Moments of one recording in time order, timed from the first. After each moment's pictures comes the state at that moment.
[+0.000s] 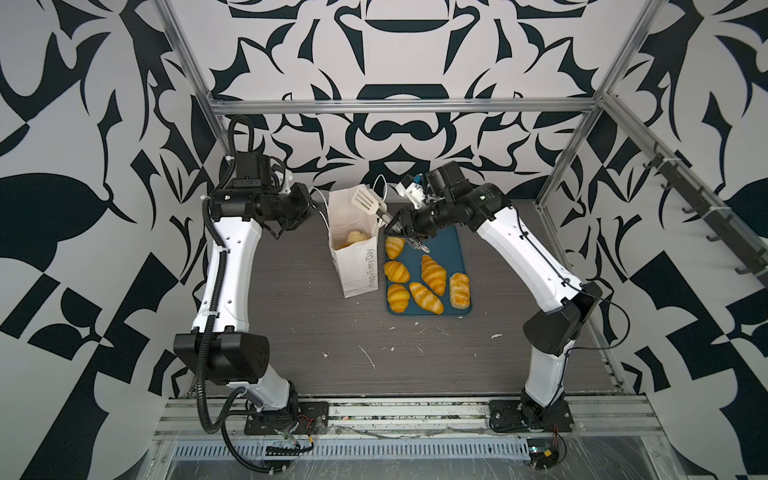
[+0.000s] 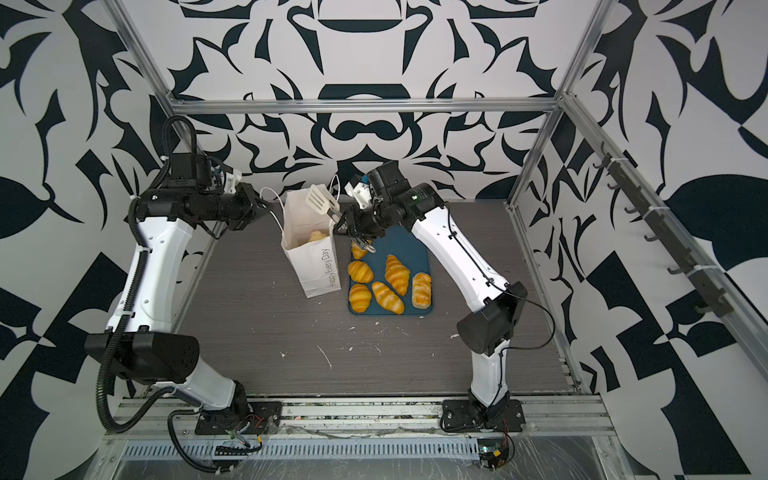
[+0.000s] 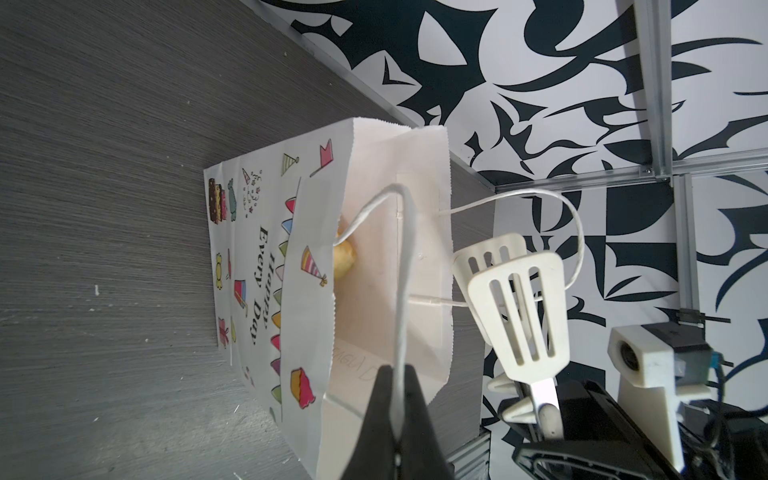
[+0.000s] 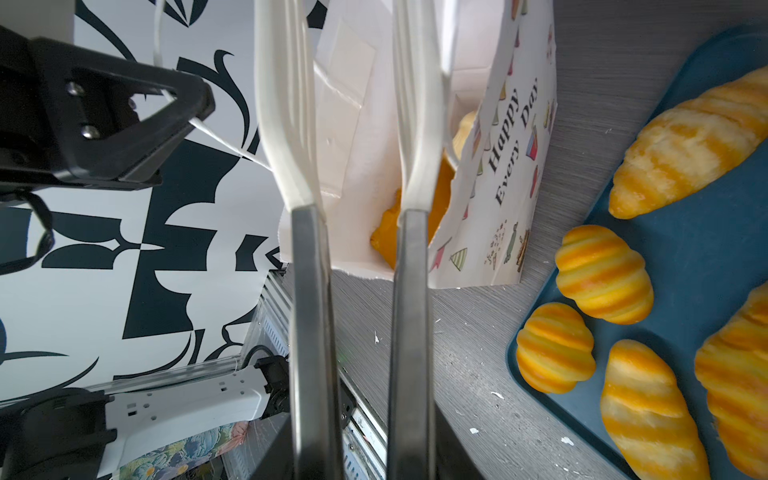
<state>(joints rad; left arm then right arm) -0.01 1.60 1.92 -1.11 0.57 -0.59 0.61 1.91 2.20 -1.08 -0.58 0.49</state>
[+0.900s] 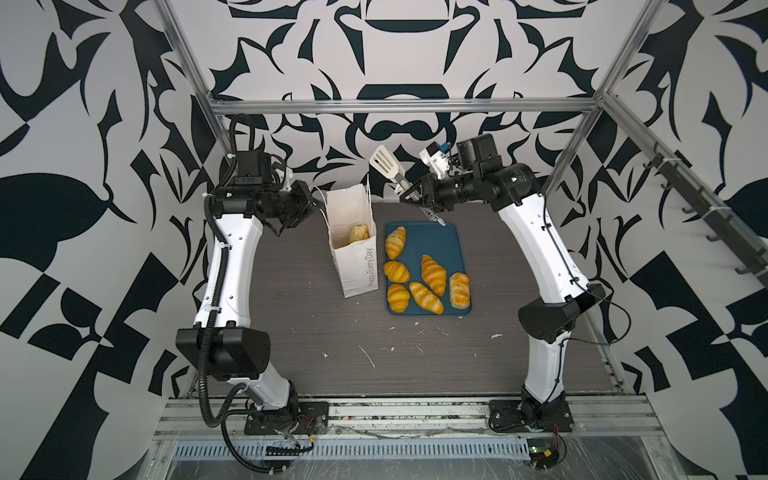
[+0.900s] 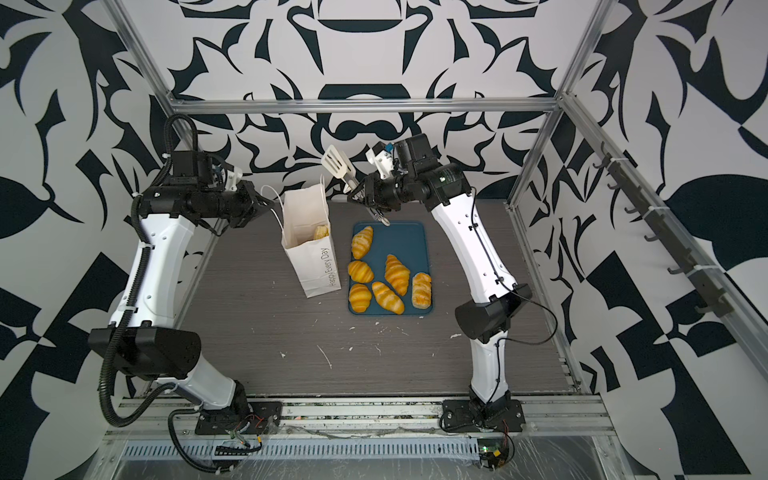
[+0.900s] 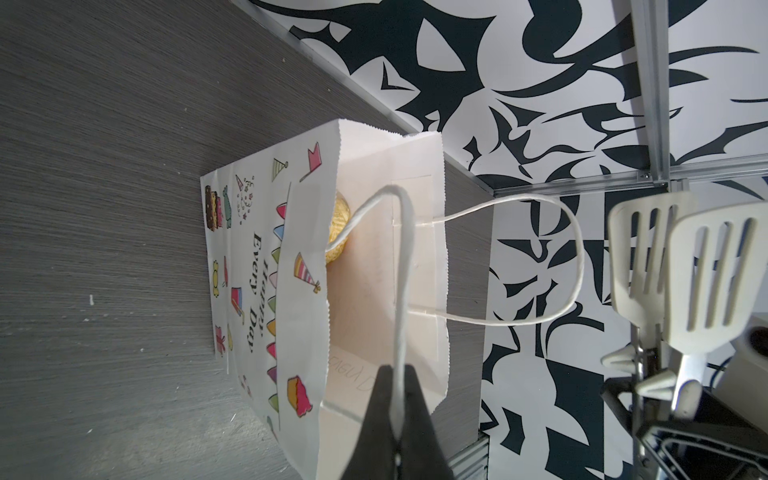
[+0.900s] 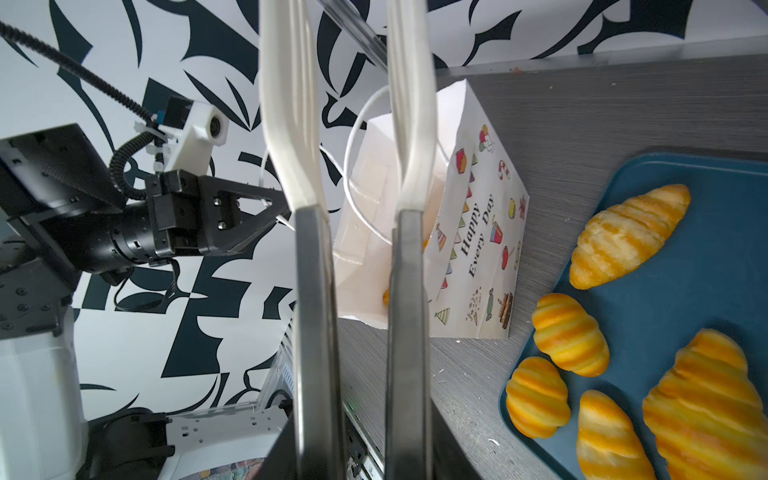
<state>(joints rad) -0.01 1.63 1.94 -1.10 0.57 -0.60 0.46 1.97 2.48 -1.15 -0.64 0.51</state>
